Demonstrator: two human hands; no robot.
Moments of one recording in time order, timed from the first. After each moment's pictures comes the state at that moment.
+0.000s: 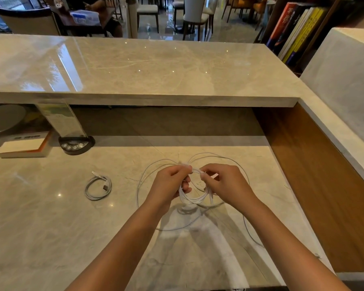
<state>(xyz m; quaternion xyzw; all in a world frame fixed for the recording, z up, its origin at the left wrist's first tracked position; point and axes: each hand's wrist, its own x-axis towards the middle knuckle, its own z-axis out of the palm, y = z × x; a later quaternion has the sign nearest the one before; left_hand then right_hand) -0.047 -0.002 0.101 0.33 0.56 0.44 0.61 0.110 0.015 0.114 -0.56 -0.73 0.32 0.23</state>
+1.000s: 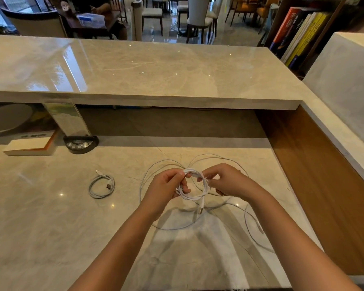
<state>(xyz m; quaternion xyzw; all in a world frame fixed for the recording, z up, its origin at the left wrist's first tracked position) -0.061 -0.018 0.095 0.41 0.54 0.46 0.57 0.110 0.032 0.126 -0.55 -0.72 0.41 0.07</state>
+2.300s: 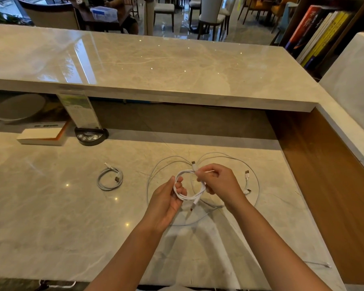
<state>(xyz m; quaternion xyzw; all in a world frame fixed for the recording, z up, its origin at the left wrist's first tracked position) -0.065 -0.031 0.059 0.01 0.37 0.62 0.70 0.075 0.019 0.087 -0.58 -0.54 0.52 0.31</state>
